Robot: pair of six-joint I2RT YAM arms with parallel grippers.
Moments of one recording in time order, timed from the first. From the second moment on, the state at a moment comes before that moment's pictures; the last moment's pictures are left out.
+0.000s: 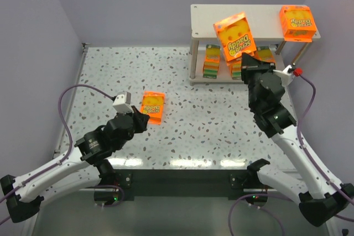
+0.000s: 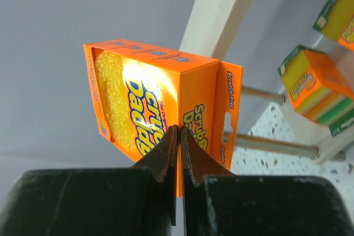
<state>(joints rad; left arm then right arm) -0.94 0.67 0.66 -0.45 -0.54 -0.81 0.47 0.90 0.99 -0.06 0.60 1.25</state>
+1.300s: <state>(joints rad) -0.94 0.61 0.66 -0.47 -0.53 -0.81 0.01 1.42 1.48 -0.22 0.40 1.57</state>
